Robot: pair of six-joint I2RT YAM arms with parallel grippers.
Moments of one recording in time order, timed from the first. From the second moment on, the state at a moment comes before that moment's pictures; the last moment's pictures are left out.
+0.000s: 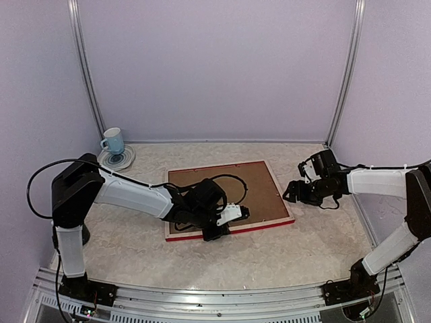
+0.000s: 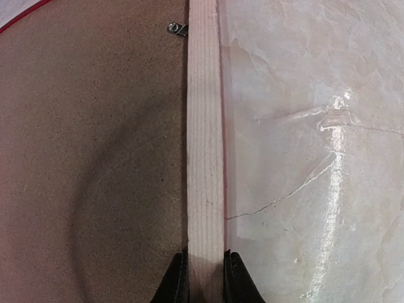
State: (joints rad) left arm -1.01 1.99 1.20 -0.11 0.09 0.42; right arm 0.33 1.47 0.80 -0.26 -0.18 0.37
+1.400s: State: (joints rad) left arm -1.02 1.86 1.20 -0.18 0.05 0.37; right arm 0.18 1.60 0.47 0.52 -0.90 0.86
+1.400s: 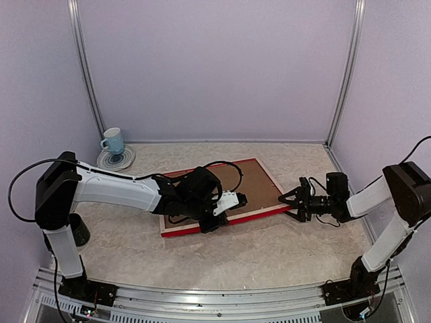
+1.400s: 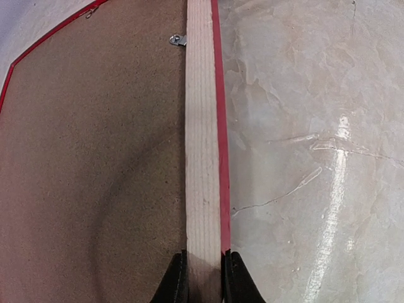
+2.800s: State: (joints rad) left arm -1.02 1.84 1.20 -0.17 0.02 0.37; right arm 0.18 1.80 0.30 1.25 -0.85 1.29
